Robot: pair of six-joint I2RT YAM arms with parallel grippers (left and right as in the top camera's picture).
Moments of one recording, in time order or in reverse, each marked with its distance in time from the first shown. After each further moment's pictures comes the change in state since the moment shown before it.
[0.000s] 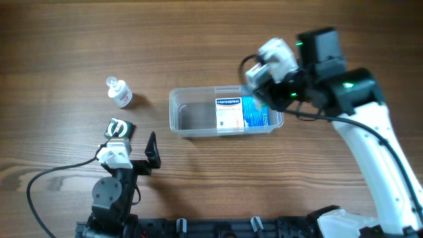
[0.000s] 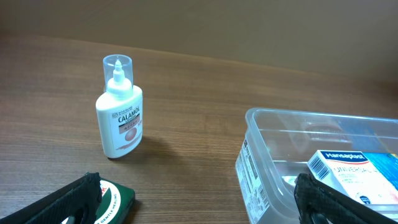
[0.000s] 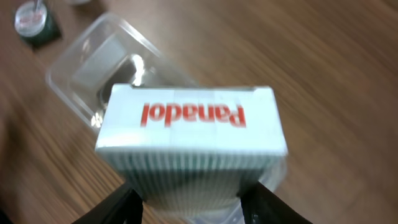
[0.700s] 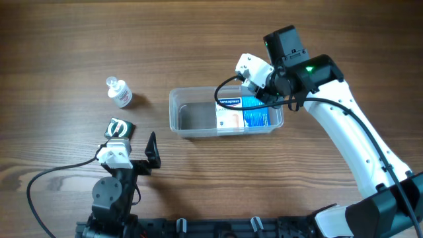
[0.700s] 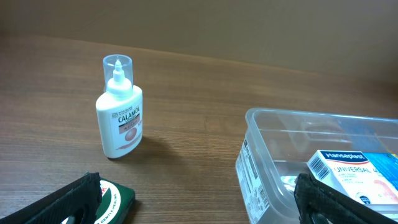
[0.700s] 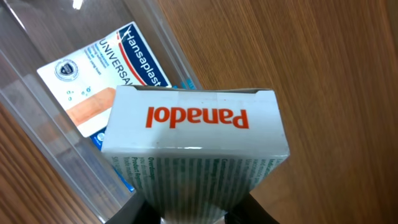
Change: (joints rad) left arm 0.000 0.000 0.000 0.000 0.000 0.000; right arm 0.048 0.160 0.000 0.021 0.243 -0.360
